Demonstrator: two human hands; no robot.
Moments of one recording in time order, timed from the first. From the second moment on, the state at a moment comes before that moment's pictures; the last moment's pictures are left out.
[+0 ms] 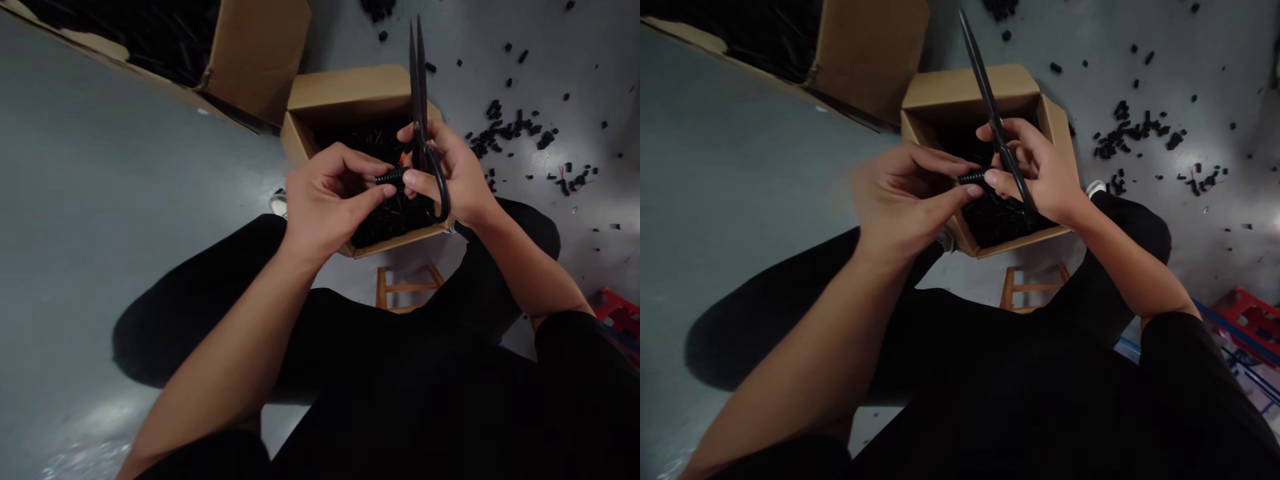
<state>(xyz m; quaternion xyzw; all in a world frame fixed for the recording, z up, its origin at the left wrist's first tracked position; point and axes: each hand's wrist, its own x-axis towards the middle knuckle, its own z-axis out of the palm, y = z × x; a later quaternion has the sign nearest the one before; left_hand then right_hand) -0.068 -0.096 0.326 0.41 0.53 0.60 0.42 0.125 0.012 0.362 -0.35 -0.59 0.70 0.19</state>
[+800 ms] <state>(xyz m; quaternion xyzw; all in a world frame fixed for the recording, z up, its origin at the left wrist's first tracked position) -0.081 -0.077 0.321 0.38 0.59 0.60 0.39 0.141 0.010 0.345 -0.29 -0.69 0.66 0.05</state>
